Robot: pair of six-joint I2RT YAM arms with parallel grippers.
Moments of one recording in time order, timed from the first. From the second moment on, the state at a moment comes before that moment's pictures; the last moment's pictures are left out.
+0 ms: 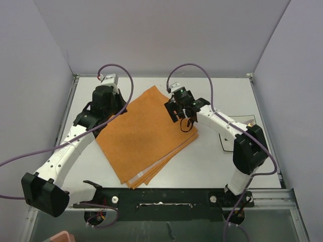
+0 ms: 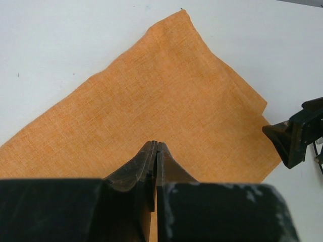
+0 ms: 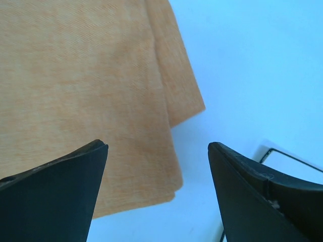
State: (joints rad) left arm -0.40 1.22 1.16 -0.42 -0.13 -0.40; right arm 0.63 1.73 1.42 -0.53 0.29 -0.04
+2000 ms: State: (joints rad) left arm -0.40 1.26 1.18 -0.38 -0.12 -0.41; right arm 0.50 2.00 1.42 -0.65 0.13 0.06
